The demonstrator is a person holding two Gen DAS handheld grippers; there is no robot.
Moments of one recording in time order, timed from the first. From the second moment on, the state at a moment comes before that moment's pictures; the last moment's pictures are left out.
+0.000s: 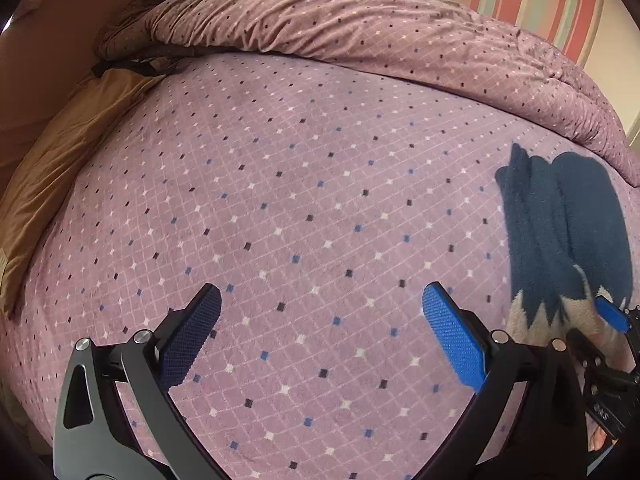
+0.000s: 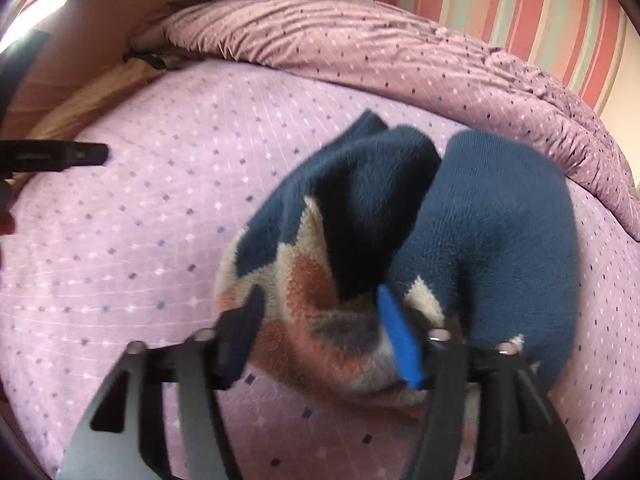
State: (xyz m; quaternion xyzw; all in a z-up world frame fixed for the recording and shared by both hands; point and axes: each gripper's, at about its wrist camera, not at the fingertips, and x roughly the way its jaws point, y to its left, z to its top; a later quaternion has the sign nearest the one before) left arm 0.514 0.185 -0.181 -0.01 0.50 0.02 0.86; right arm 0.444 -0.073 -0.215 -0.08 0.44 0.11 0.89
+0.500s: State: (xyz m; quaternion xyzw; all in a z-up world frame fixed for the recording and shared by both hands) left arm 0.558 -0.001 -0.193 -0.04 0.56 -0.21 0.80; right arm 0.432 -0.236 -0.146 -0.01 0.42 -0.04 0.91
